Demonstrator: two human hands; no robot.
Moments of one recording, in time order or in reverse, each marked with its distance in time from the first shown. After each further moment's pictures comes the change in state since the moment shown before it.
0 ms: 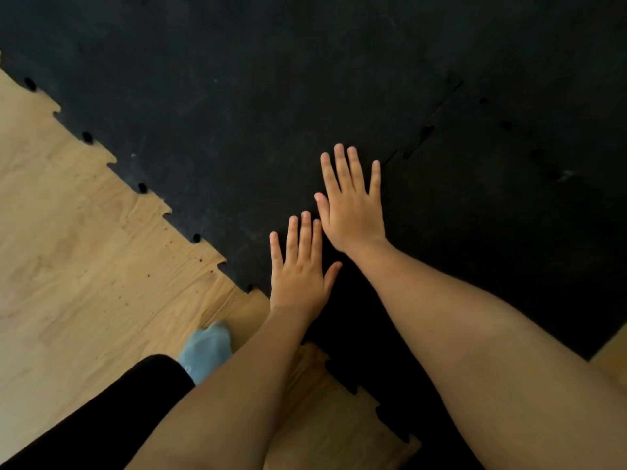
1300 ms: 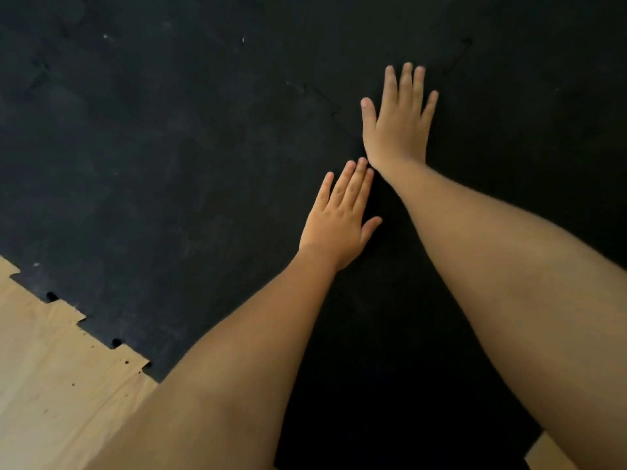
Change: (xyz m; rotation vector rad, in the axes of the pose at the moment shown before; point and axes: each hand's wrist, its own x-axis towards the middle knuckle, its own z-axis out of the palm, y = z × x) left_hand 0.220 0.141 -0.059 0.015 -0.020 0.390; right_hand 0.171 0.226 -0.039 0.064 0.094 0.472
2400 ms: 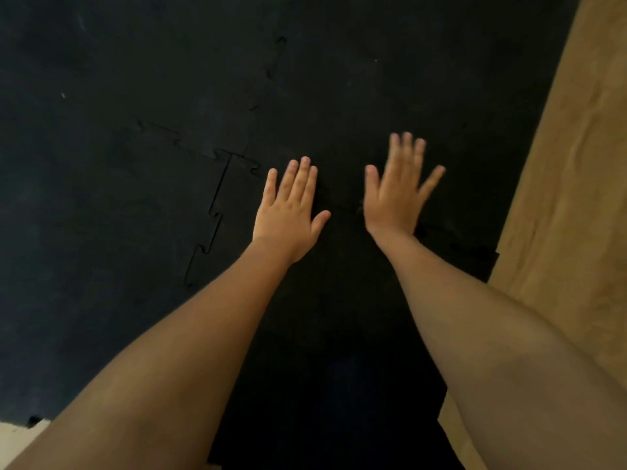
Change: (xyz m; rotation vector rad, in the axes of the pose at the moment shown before) left_hand 0.048 0.109 -0.010 0.180 -0.143 0.173; right_hand -0.132 0.197 -0.020 0.153 0.145 0.379
